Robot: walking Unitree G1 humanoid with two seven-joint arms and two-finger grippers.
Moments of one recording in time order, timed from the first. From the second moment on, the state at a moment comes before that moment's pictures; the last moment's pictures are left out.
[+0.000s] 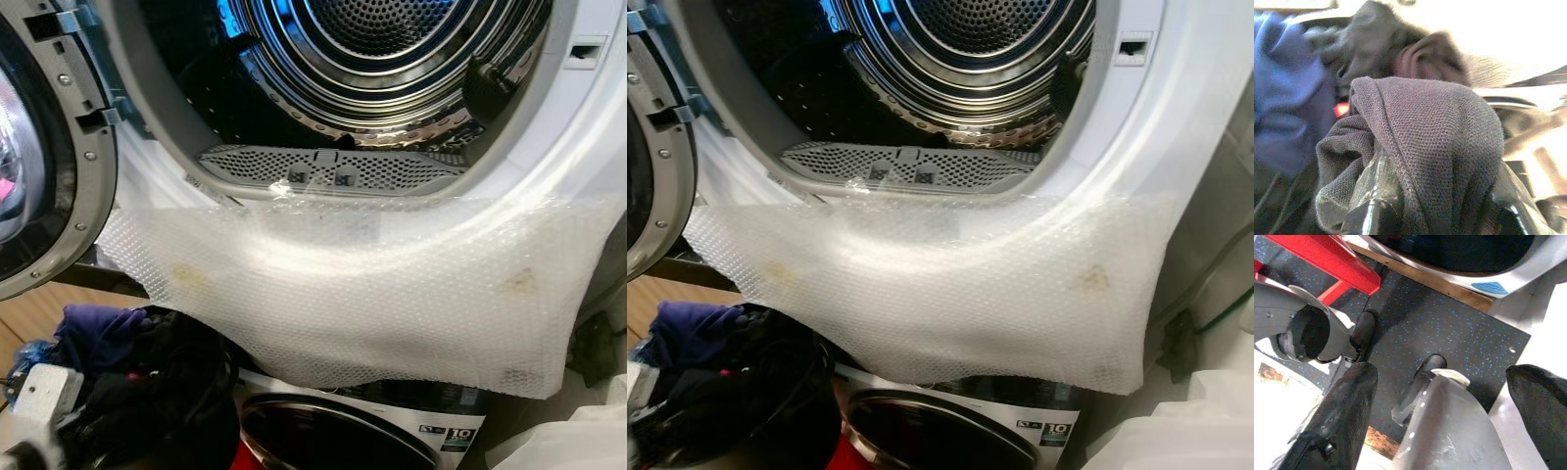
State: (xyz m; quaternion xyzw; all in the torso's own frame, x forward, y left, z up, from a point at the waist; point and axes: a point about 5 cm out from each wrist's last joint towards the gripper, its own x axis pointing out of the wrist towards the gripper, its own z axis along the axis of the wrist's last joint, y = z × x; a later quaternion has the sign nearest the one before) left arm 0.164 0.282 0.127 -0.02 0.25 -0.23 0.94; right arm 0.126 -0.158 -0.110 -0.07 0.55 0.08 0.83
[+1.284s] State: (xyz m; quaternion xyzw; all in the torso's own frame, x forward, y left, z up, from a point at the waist) left arm 0.193 0.211 0.258 -0.06 0.00 -0.63 0.77; right arm 0.132 -0.154 -0.108 -0.07 0.54 0.09 0.83
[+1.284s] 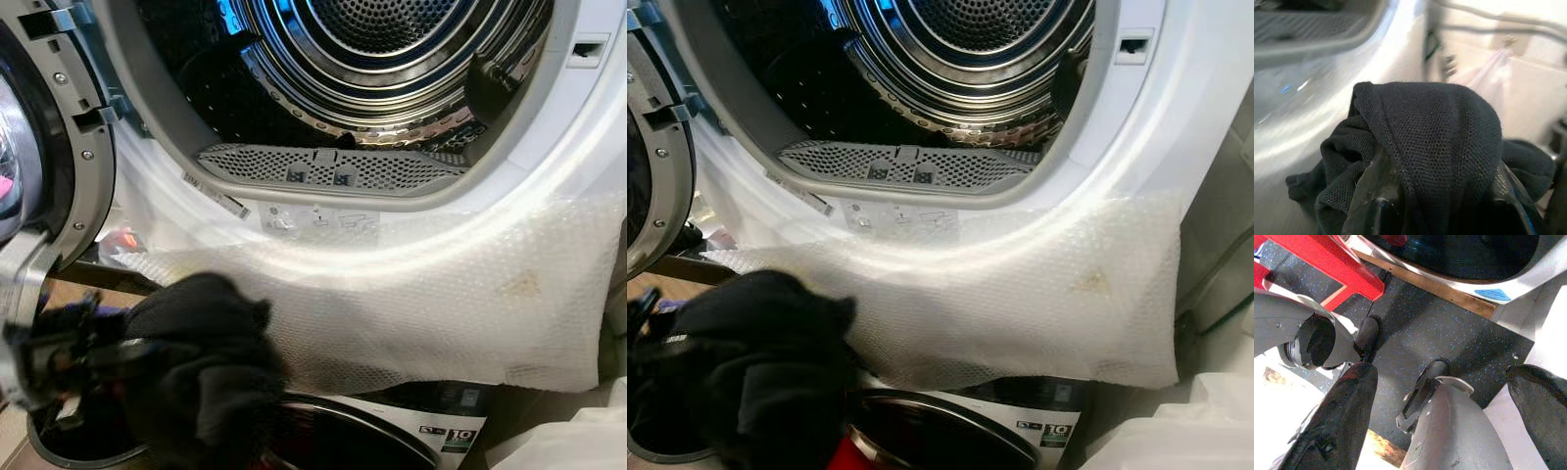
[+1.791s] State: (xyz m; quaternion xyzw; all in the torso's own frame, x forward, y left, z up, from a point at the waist) left arm 0.254 0.160 0.282 -0.04 -0.08 -0.66 0.74; right arm 0.134 -0.156 -0.107 -0.07 0.54 0.08 0.84
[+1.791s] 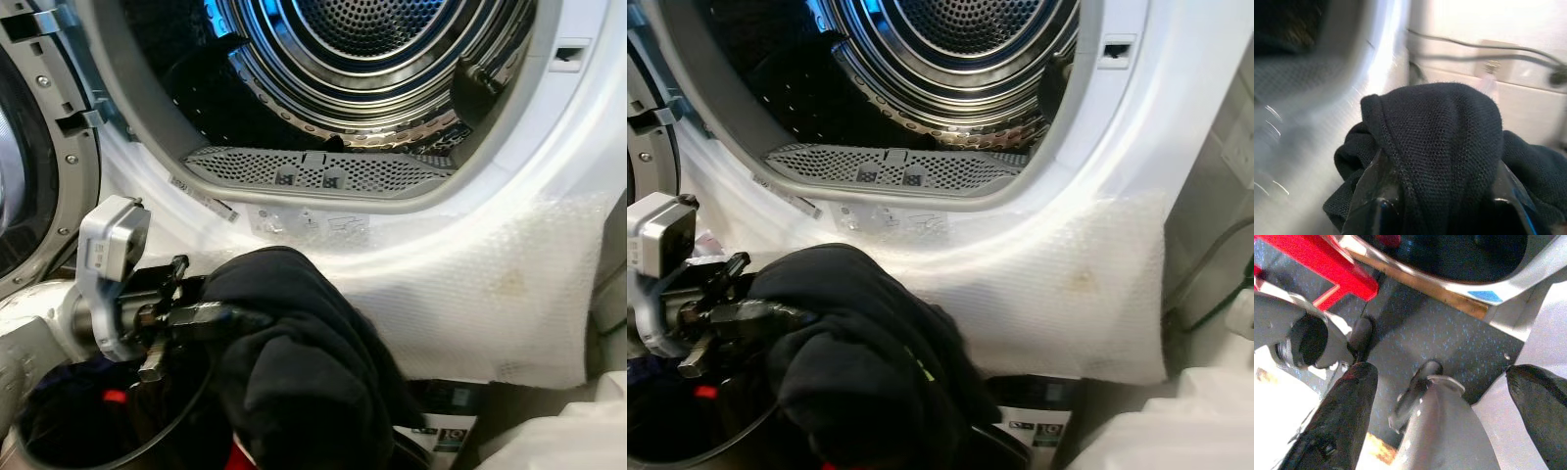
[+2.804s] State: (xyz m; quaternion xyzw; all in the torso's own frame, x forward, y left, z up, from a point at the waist) left arm 0.364 0.099 0.437 0.21 -0.43 -0.33 0.81; right arm 0.129 -0.153 -0.109 -0.06 0.54 0.08 0.83
